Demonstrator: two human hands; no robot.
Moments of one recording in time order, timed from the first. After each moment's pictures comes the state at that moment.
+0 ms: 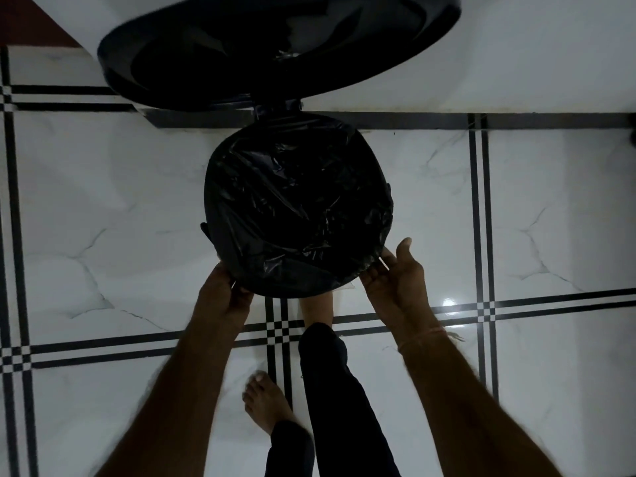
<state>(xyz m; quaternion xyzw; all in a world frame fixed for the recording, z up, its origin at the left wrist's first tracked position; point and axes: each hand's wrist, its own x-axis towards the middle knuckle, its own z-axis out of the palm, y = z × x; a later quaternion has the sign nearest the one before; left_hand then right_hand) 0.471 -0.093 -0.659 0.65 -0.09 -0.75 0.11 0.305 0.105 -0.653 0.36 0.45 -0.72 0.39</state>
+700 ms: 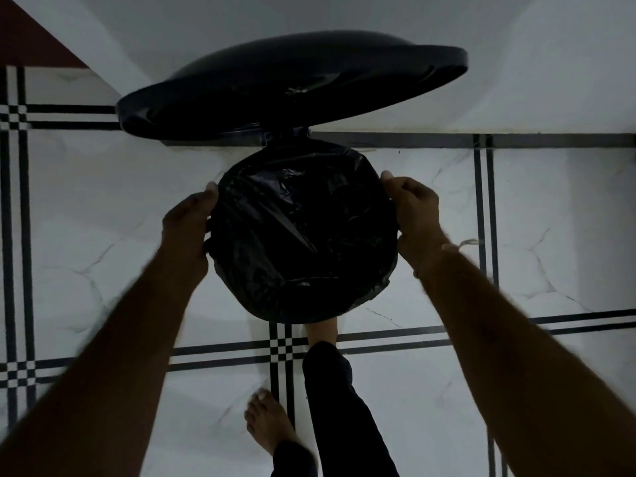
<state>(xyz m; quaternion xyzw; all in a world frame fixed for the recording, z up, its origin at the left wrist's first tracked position) 0.411 -0.196 -0.626 0.59 -0.40 -0.70 0.06 0.200 0.018 -0.618 0.10 0.76 -0.55 0.33</state>
